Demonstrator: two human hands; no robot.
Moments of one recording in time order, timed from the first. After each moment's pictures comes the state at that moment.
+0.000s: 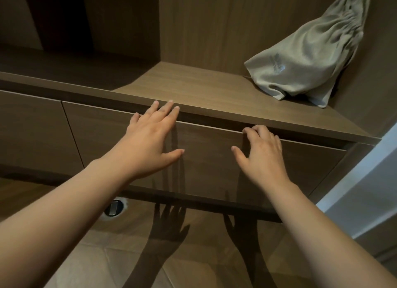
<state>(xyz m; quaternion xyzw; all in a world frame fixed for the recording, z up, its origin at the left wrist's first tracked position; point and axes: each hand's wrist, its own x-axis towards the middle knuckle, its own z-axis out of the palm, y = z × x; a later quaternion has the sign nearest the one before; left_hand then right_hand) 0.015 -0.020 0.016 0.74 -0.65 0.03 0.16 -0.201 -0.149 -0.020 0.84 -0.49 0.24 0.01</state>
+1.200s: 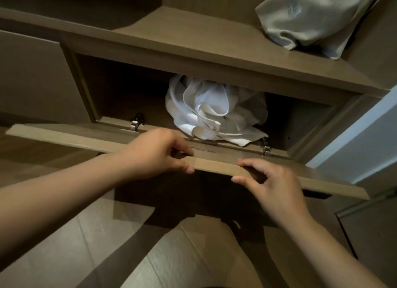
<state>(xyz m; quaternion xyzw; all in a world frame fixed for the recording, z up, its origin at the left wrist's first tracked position) -0.022 0.029 -0.050 0.69 -0.69 -0.18 0.14 -0.280 -0.031 -0.077 0.86 -0.43 0.23 -0.17</state>
